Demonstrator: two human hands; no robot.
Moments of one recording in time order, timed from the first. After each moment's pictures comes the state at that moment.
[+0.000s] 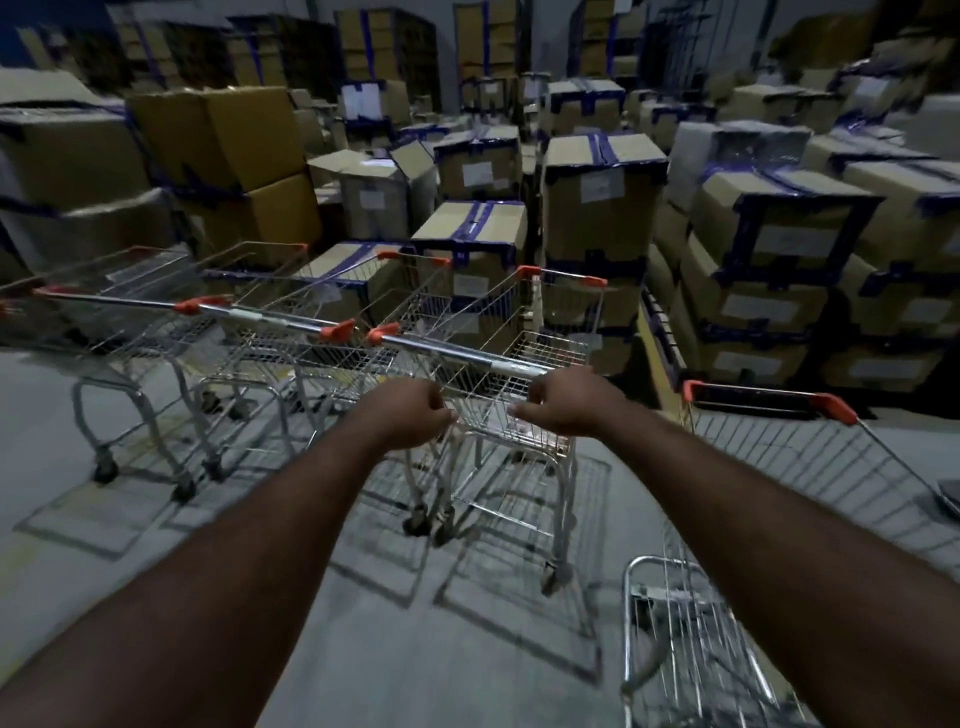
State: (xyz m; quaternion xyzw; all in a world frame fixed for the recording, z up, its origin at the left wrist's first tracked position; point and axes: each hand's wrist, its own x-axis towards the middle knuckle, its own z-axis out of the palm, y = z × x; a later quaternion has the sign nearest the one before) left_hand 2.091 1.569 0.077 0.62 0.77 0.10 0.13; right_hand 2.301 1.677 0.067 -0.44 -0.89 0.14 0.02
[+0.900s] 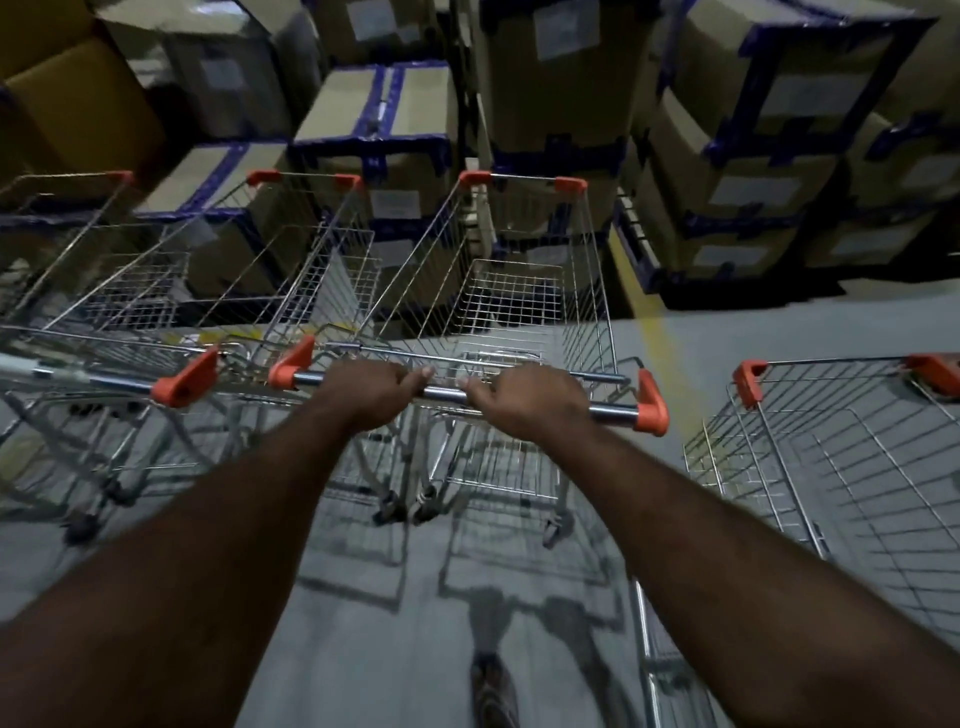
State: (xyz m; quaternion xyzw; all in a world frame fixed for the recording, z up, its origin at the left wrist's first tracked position) left_hand 1.959 1.878 -0.037 0.66 0.73 -0.04 0.18; right_hand 2.172 1.910 -0.055 -0.54 -0.83 0.11 -0.03
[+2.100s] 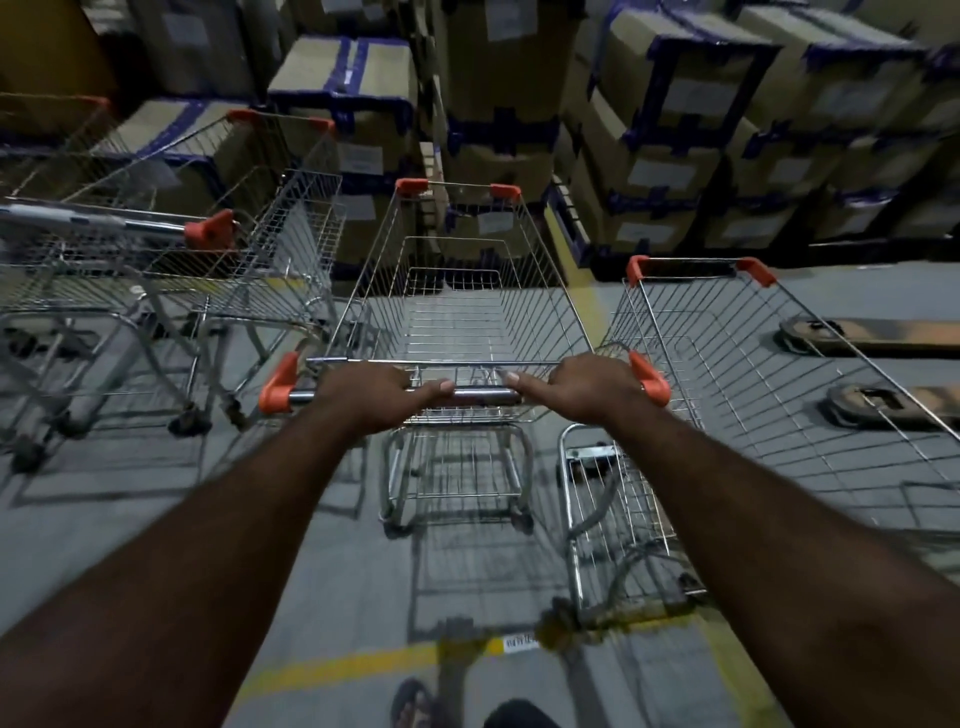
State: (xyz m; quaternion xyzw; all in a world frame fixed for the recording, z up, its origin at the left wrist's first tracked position) left_hand 2.038 1.602 -0.038 0.72 0.67 -0.06 0.15; right_hand 2.313 1.649 -0.041 -0.57 -0.81 0.08 -0.09
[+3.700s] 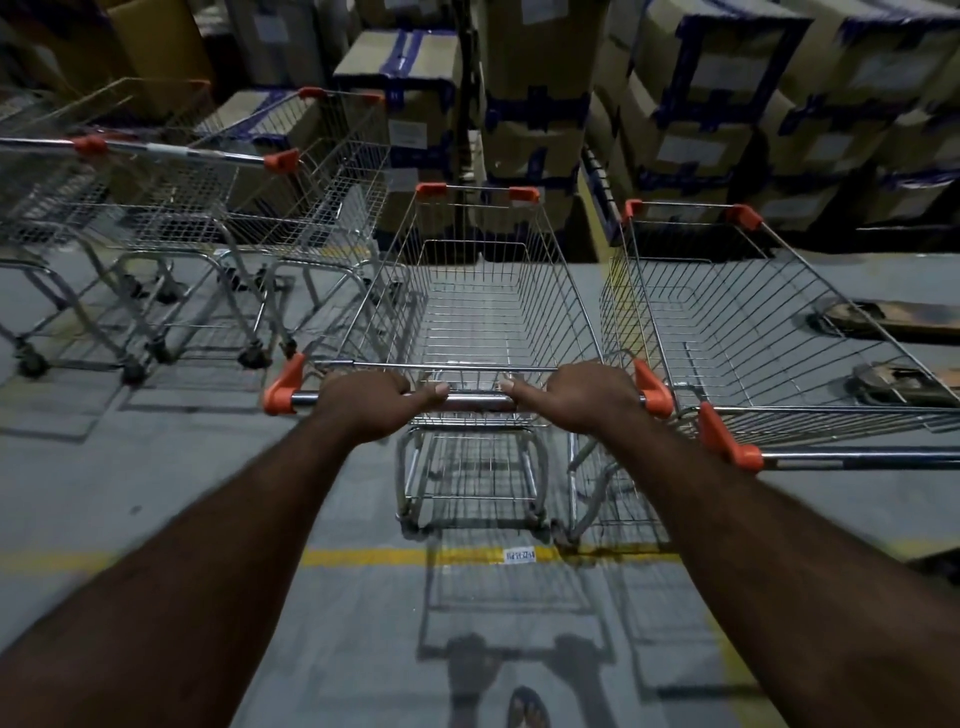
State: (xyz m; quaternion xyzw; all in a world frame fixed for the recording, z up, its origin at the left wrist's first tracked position) left_hand 2.116 1.358 -0.047 0.66 0.74 -0.04 0.15; right_hand 2.383 1.424 -0.043 -0.53 -0.84 0.08 -0.09
